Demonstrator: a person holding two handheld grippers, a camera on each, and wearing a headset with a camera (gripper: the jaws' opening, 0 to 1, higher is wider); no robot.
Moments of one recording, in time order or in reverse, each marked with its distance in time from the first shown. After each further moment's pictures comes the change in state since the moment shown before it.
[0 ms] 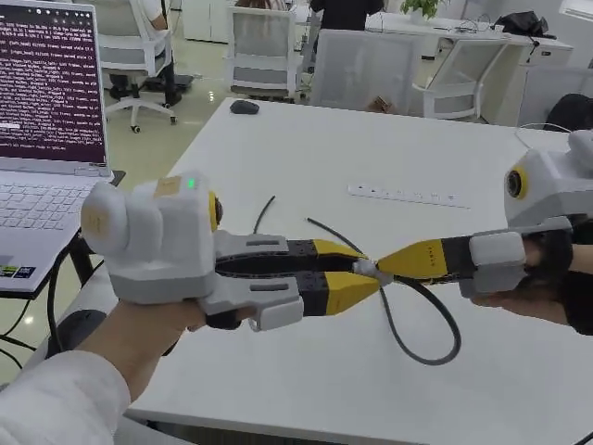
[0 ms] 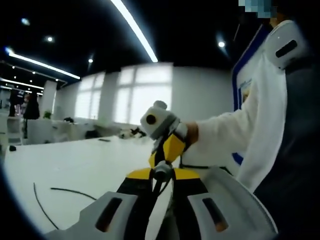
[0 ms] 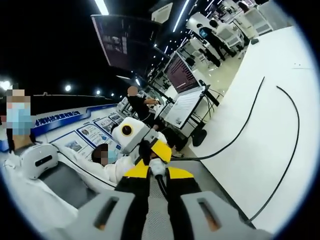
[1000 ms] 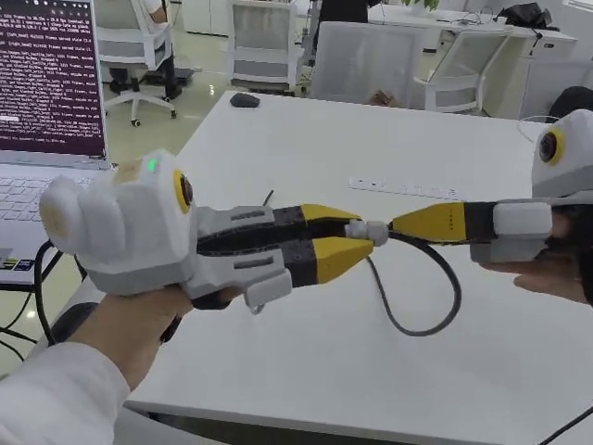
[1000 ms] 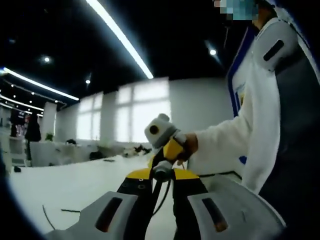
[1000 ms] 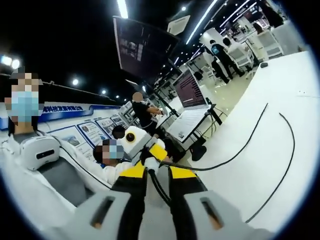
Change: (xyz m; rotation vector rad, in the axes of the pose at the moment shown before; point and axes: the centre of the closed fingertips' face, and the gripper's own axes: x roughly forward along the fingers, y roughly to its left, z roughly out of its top) left arm -0.006 -0.007 0.018 0.197 -0.103 0.010; right arm -0.011 0.019 0.017 -0.093 -0.067 0.065
